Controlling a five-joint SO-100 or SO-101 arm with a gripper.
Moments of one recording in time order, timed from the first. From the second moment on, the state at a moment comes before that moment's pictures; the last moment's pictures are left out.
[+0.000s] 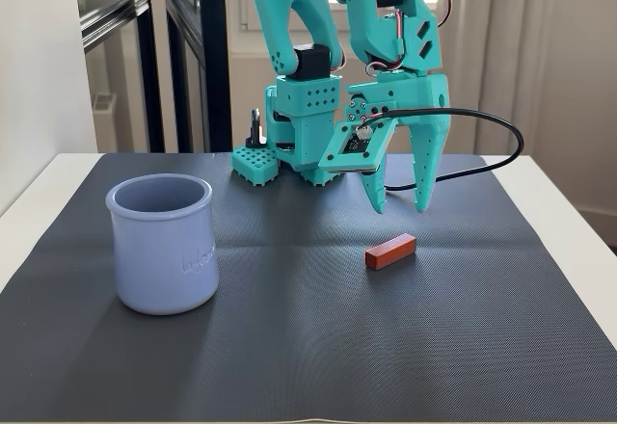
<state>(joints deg) -35.1 116.9 138.3 51.9 160.4</state>
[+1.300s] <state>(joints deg) -29.4 92.3 124.2 51.9 160.7</state>
